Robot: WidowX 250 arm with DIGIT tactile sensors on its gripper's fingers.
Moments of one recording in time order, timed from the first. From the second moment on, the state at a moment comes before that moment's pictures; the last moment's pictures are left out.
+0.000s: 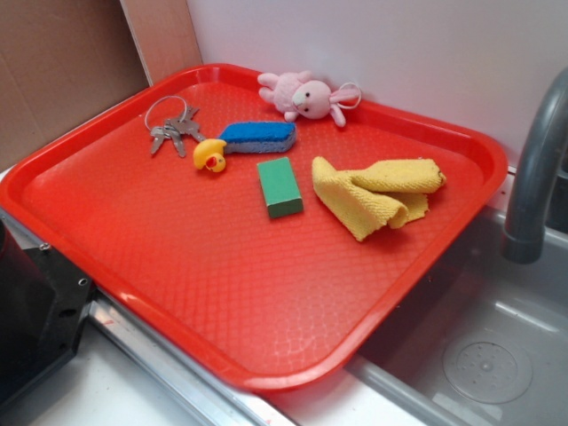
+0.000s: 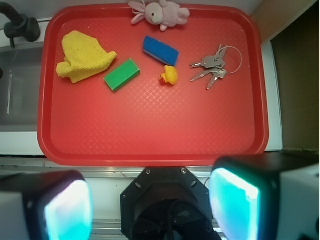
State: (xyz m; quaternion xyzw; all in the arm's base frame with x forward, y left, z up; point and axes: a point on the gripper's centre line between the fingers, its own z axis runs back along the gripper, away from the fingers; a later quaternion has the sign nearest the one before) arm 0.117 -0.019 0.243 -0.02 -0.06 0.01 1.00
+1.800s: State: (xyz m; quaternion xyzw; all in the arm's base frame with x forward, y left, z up) arm 0.236 -0.068 0.155 -0.05 -0.13 -0.23 0.96
